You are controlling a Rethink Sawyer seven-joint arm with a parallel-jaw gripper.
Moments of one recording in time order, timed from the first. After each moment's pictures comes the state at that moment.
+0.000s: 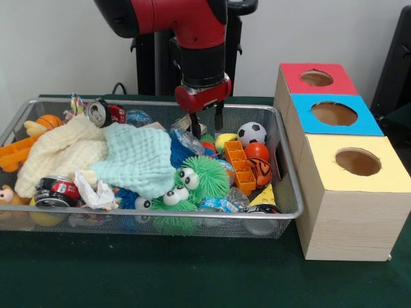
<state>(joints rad) -0.63 -0.57 0.44 1.93 -0.84 0.35 1.52</state>
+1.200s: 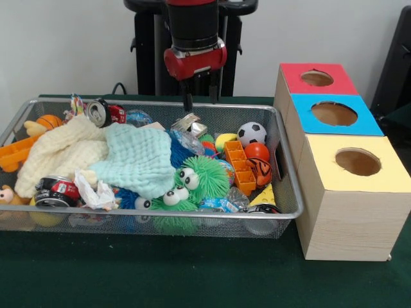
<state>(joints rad) -0.72 -0.77 0.54 2.04 -0.68 0.41 1.52</state>
